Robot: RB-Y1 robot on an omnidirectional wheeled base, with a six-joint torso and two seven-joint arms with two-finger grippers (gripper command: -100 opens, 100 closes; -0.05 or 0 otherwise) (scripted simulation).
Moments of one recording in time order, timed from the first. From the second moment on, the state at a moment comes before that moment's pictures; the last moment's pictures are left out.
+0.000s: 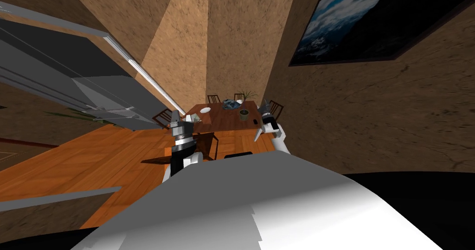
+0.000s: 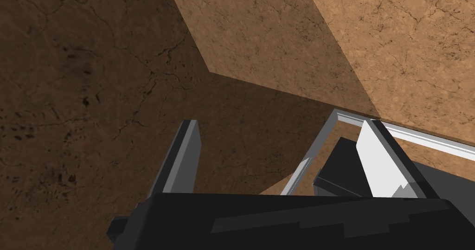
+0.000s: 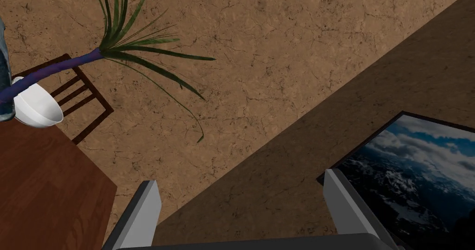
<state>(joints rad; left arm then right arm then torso) 0.53 -0.03 0.04 -2.32 -0.08 -0.40 0.02 -0.02 -0.16 -0.10 -1.79 -0.07 -0.09 -0.57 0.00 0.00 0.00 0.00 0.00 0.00</state>
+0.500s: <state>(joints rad) 0.53 -0.03 0.04 -2.32 -0.08 -0.40 0.02 -0.10 -0.16 -0.12 -1.67 -0.10 0.04 -0.66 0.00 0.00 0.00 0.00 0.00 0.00</state>
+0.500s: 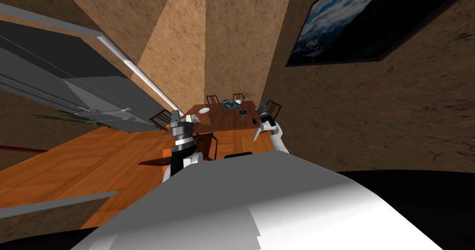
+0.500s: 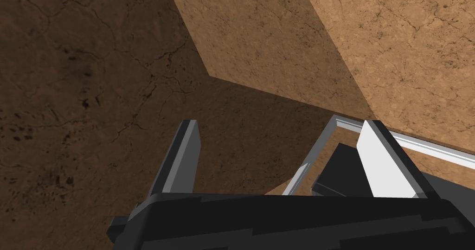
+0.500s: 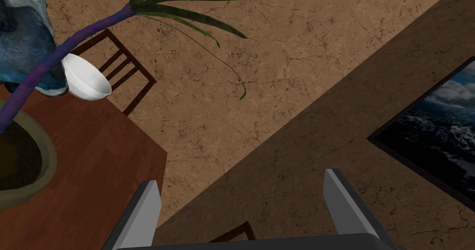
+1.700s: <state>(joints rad) 0.53 -0.03 0.04 -2.32 -0.08 -0.40 0.02 -0.29 -0.18 -0.15 -1.35 -0.19 0.27 -0.83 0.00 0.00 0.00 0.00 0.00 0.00</state>
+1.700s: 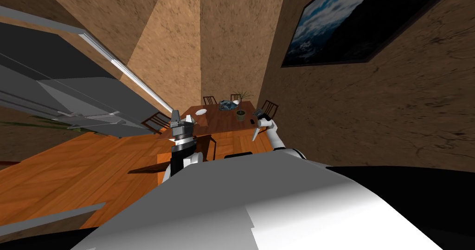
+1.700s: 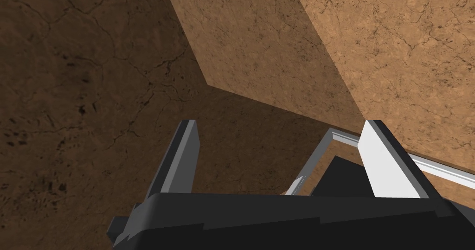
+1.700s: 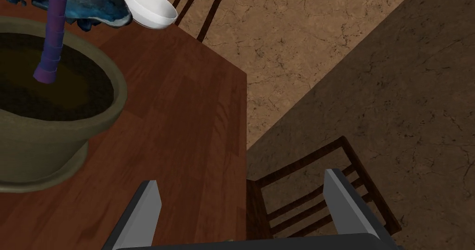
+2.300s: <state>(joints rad) 0.53 -0.03 0.04 -2.32 -0.08 -0.40 0.02 -0.39 -0.18 -0.16 -1.18 -0.24 0.42 -0.92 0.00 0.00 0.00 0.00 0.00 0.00</state>
